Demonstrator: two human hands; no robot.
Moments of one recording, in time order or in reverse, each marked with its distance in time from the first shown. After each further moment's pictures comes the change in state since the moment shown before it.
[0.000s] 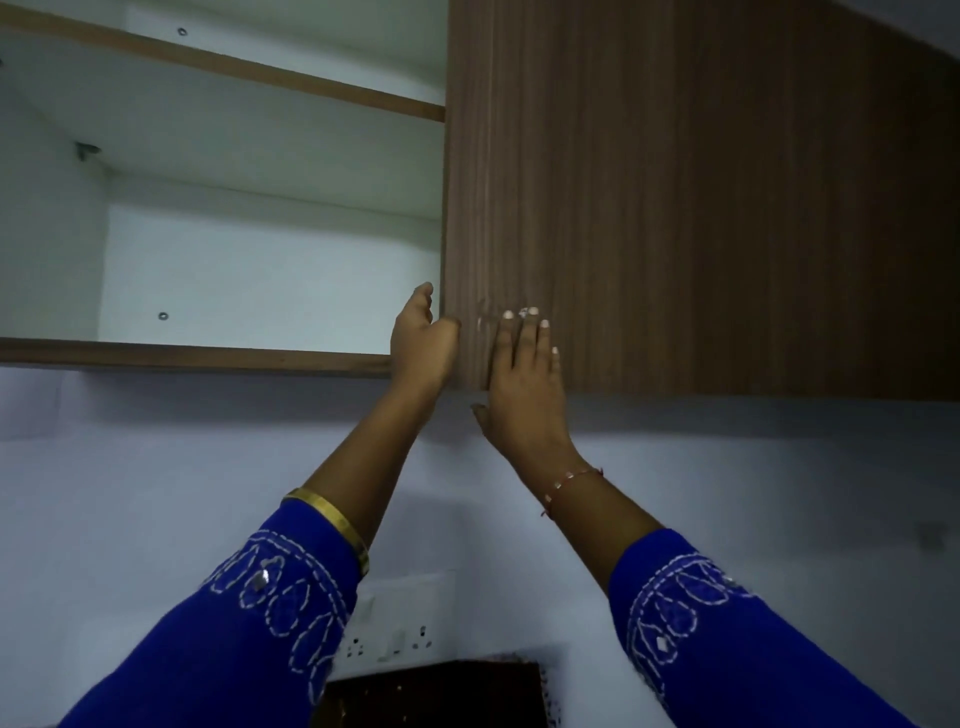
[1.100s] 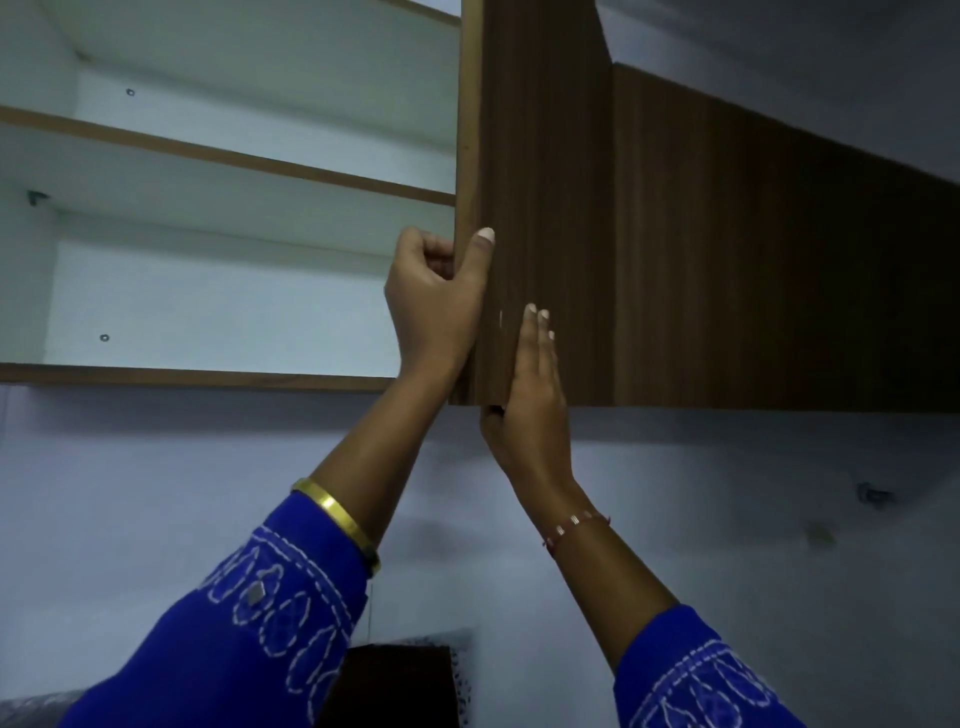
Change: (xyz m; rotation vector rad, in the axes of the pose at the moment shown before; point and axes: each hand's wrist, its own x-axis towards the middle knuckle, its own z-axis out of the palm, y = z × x) left_hand -0.125 0.149 0.113 -0.119 0.186 0.389; right_hand -0.095 0.114 -0.146 0.567 0.279 0.075
